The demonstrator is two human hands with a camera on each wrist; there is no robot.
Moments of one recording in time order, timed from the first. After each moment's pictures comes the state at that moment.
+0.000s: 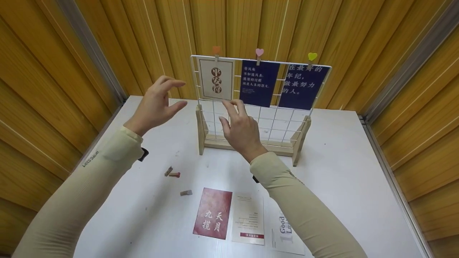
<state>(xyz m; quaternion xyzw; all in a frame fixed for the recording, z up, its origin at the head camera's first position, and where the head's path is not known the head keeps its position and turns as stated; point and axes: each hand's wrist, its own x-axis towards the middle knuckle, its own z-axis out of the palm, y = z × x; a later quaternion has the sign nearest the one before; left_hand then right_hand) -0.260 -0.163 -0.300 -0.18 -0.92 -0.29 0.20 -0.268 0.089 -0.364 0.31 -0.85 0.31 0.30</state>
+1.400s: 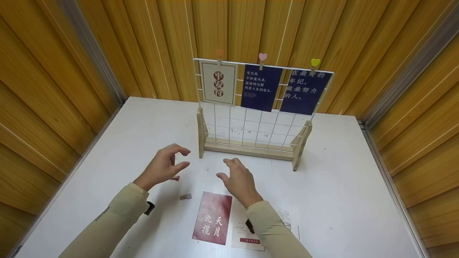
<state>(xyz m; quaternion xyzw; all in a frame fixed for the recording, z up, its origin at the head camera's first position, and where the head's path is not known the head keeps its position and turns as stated) -0.201 -0.169 -0.445 -0.14 -0.91 -0.38 0.09 -0.210 0.088 -0.472 0.18 -0.93 0.32 0.04</state>
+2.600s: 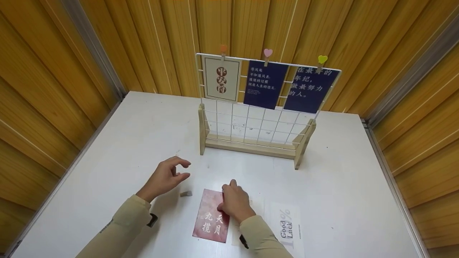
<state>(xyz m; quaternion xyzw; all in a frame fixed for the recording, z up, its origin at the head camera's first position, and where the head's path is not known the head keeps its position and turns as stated) -0.183 -0.171 -0.494 -0.10 -0.90 -0.42 0.05 -0.177 0.080 -0.524 0.18 -0.95 0.25 -0.11</state>
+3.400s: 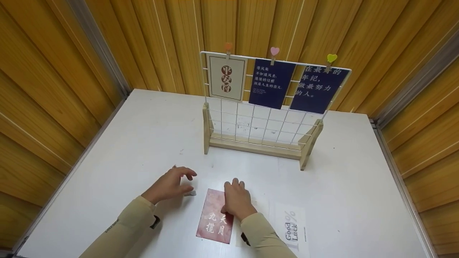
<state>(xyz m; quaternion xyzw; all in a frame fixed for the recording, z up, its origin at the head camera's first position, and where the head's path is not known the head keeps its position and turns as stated) -0.181 -0.173 -0.511 -0.10 -0.92 -0.37 -0.07 -0.184 0.074 -0.523 0.20 -0.95 0.22 -0.12</state>
